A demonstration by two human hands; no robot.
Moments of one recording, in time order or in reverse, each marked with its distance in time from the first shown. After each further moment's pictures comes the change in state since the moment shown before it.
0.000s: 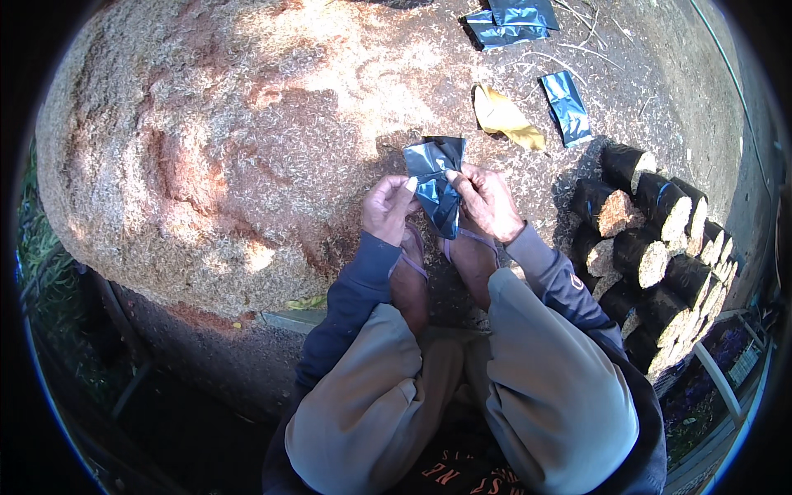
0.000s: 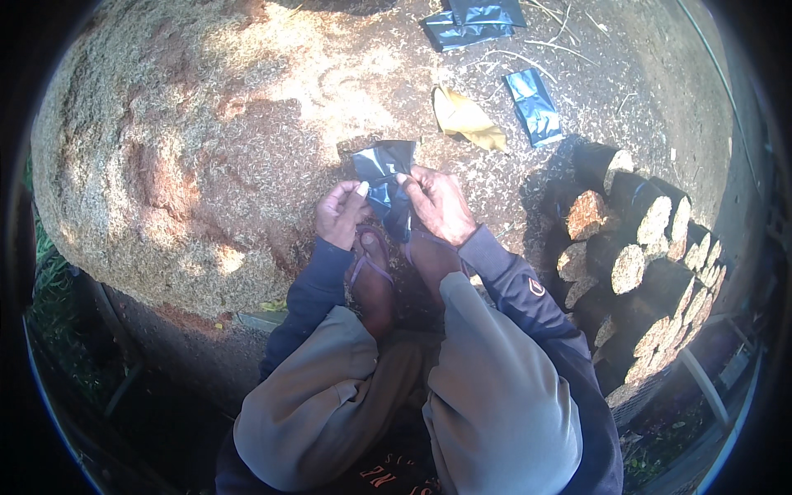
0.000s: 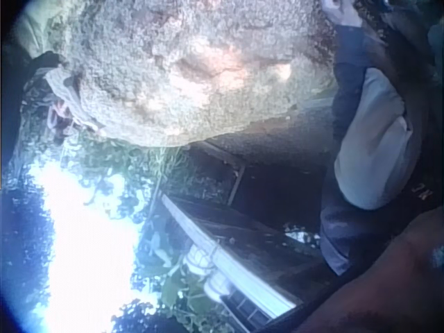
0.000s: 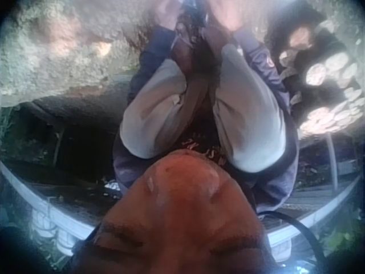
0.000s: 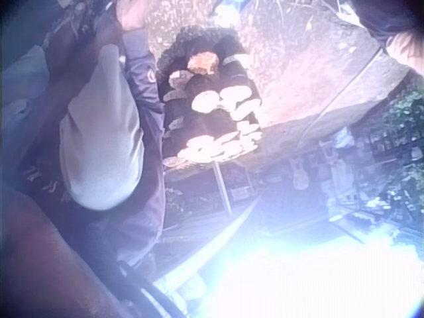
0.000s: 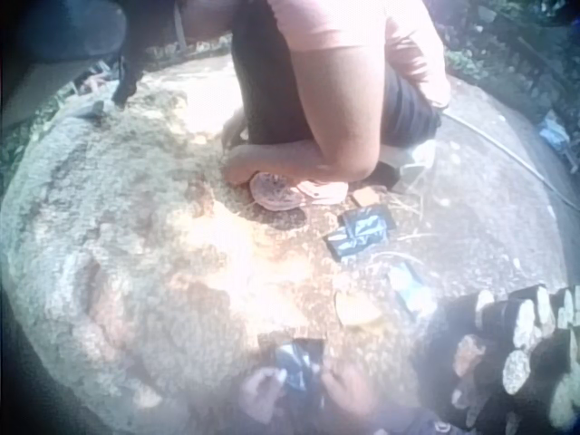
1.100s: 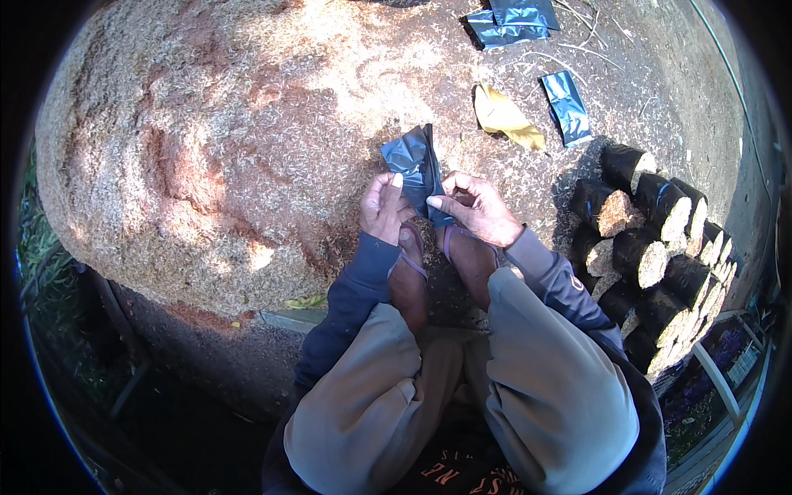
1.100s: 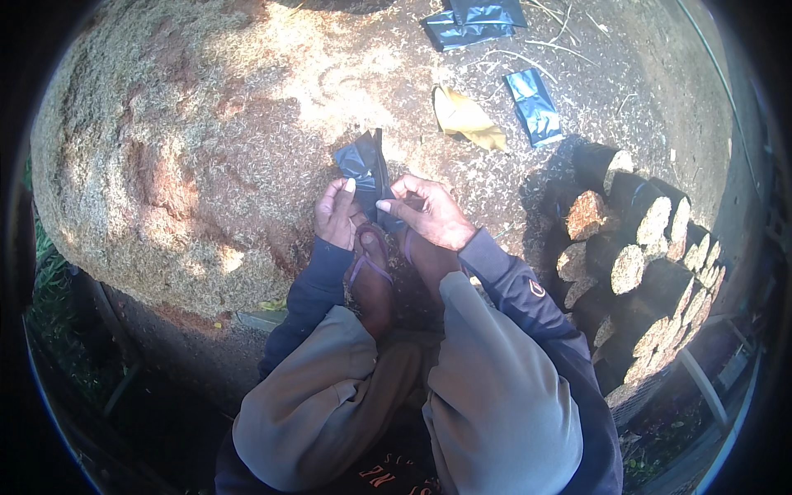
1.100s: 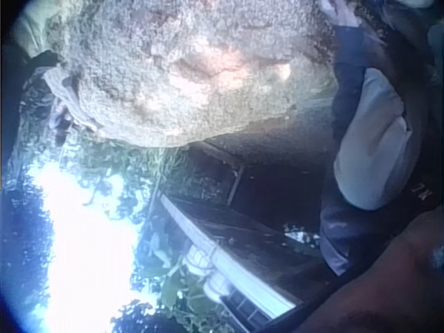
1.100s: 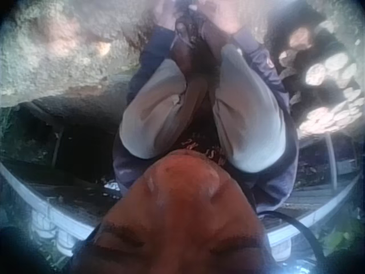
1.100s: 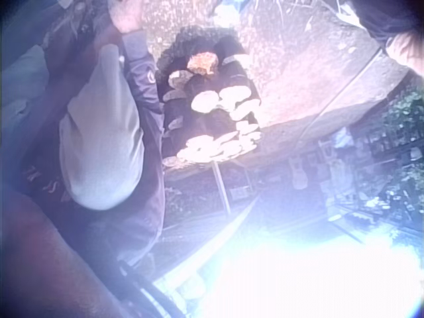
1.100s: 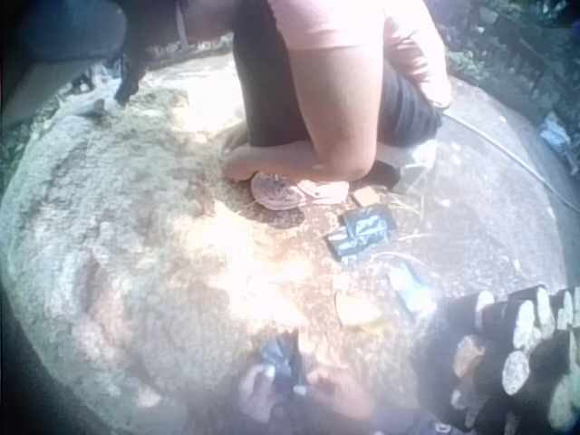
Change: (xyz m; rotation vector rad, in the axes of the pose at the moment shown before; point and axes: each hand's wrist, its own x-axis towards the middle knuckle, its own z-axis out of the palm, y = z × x) left_hand 0.001 -0.003 -0.005 -0.224 0.018 -0.091; right_hand -0.011 0.003 0.010 0.456 -0.239 0.113
